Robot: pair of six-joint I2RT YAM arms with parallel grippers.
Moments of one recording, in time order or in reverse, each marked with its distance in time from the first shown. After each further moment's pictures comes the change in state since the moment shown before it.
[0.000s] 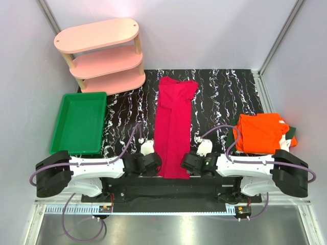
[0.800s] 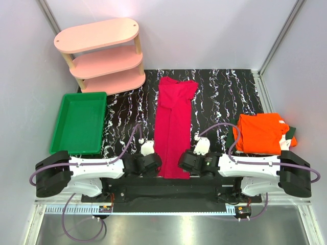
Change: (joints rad) left arm -0.009 -0.006 -0.008 0.011 0.000 -0.007; right arm 0.044 -0.015 0.071 -0.005 0.019 0.012
